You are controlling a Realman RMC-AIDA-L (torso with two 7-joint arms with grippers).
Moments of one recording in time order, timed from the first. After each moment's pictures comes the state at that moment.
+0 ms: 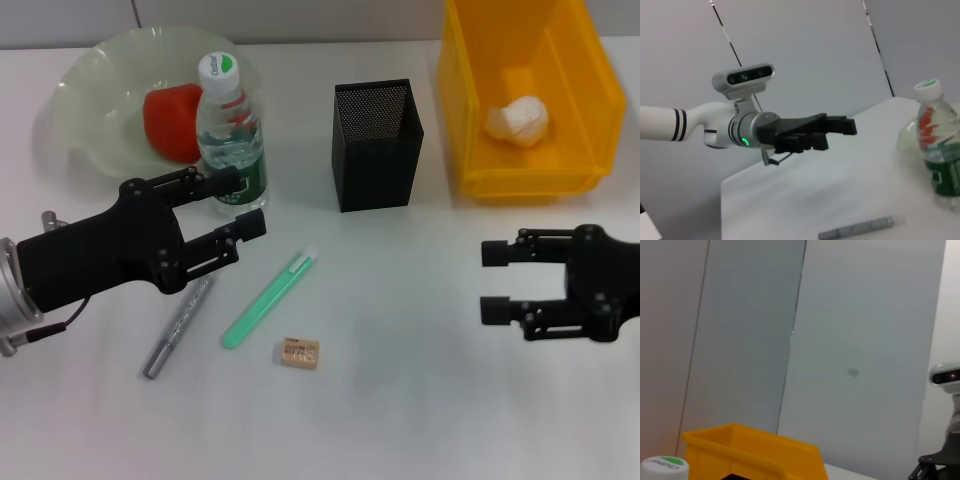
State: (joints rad) left arm -0.26 -2.05 1.13 0.69 1.37 1.58 -1.17; right arm 0.35 2.05 -0.83 -0.88 -1.88 -1.86 1.53
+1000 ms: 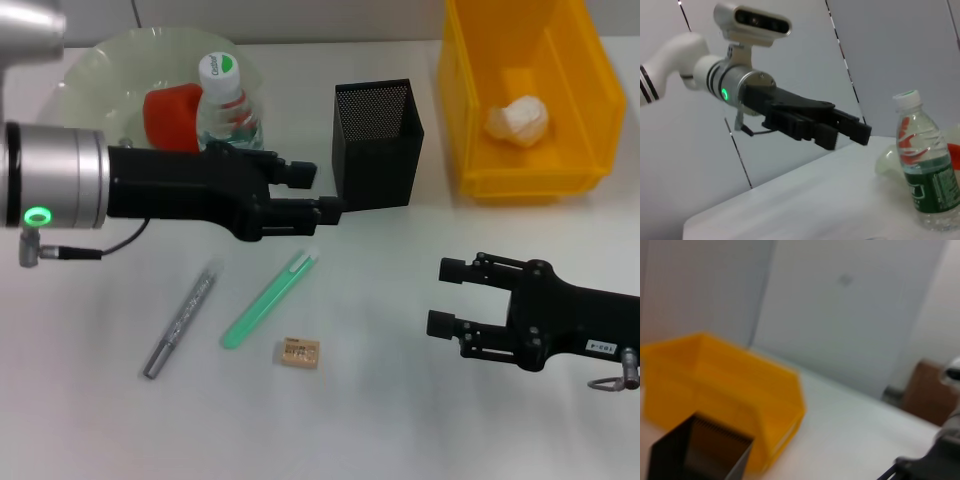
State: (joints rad) left arm -0.34 -2.07 1.30 1.34 1.81 1.45 -2.06; right arm 0.38 2.08 -0.73 -0.44 -1.87 -1.70 1.11
